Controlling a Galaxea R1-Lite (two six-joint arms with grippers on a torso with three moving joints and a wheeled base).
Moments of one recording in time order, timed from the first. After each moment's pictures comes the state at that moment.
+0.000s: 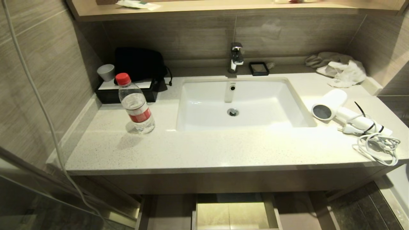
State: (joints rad) left arm 0.00 0.00 0.00 0.01 0.00 0.04; right arm 0.00 0.00 0.00 0.00 0.00 -0.05
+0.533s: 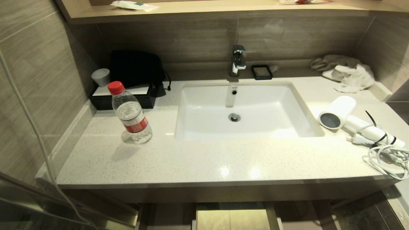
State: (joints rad) left arm 0.00 0.00 0.00 0.01 0.00 0.04; right arm 0.00 0.00 0.00 0.00 0.00 -0.05
